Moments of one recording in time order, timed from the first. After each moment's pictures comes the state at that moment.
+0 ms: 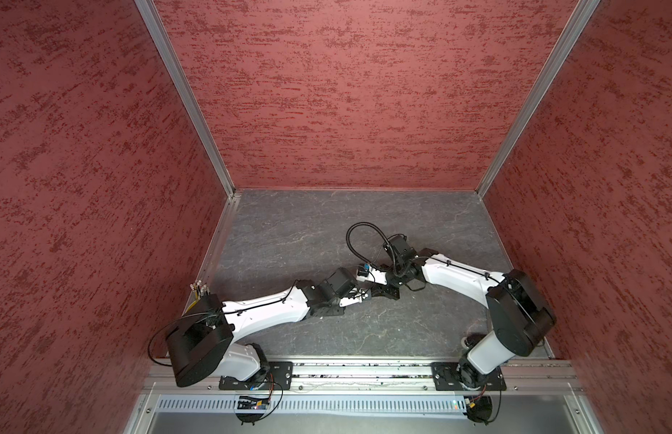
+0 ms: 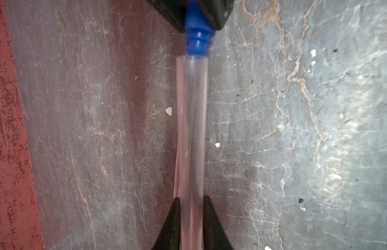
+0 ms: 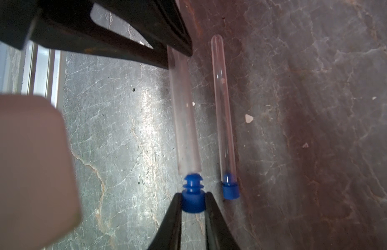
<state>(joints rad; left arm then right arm) -0.96 1.39 0.76 -0.44 -0.26 0.63 0.61 1.62 0.98 -0.56 -0.55 -0.74</state>
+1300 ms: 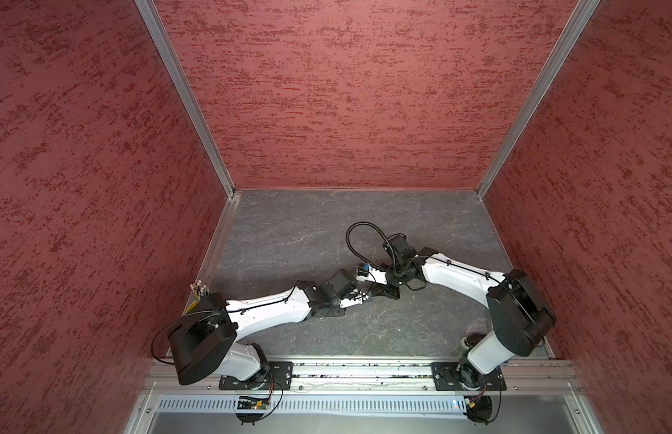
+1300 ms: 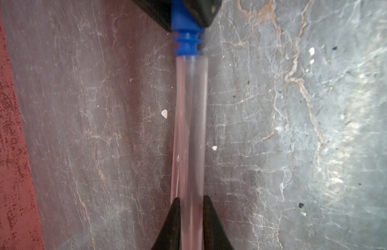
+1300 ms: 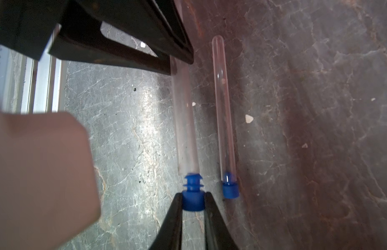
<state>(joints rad) -0.96 1.41 0.76 -0.42 -0.26 0.64 0.61 1.62 0.99 -0.57 -0.55 -0.75</state>
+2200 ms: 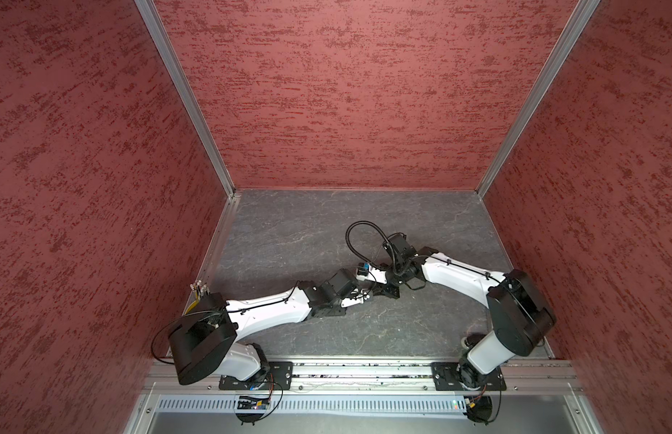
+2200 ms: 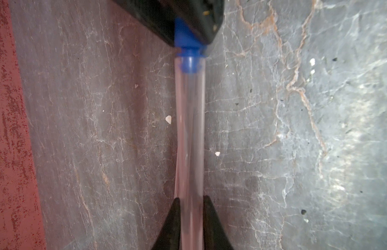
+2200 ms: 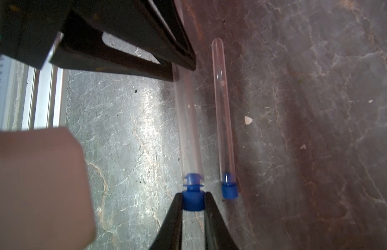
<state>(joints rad) -0.97 1.41 0.76 -0.40 -0.26 0.65 0.61 1.62 1.00 -0.58 -0.56 -0.75</state>
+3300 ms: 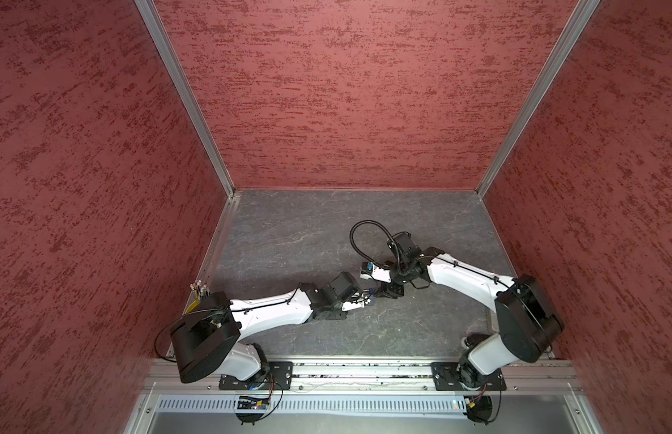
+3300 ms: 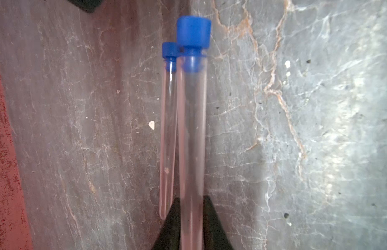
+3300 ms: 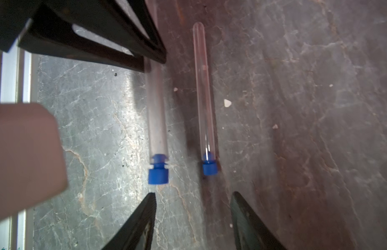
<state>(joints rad) -0.99 1.42 0.73 -0.39 -0.24 0.64 0.57 1.56 0.98 -0.58 -0.45 -0.79</state>
